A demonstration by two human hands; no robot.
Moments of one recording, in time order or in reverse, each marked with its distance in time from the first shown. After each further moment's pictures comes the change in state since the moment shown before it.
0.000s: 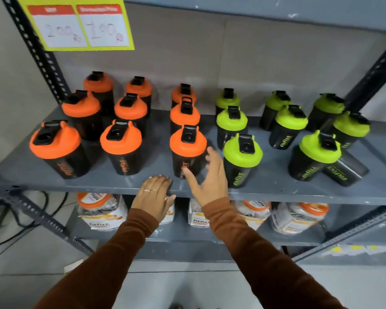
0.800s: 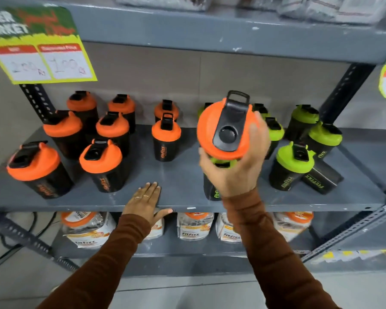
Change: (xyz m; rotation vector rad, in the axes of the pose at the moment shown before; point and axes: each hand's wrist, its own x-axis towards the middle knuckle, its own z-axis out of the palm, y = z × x) left_hand 0.032 0.022 -0.011 -0.004 -0.244 -0.102; right_hand 0.061 -0.038 -0.103 0.016 0.574 -0.504
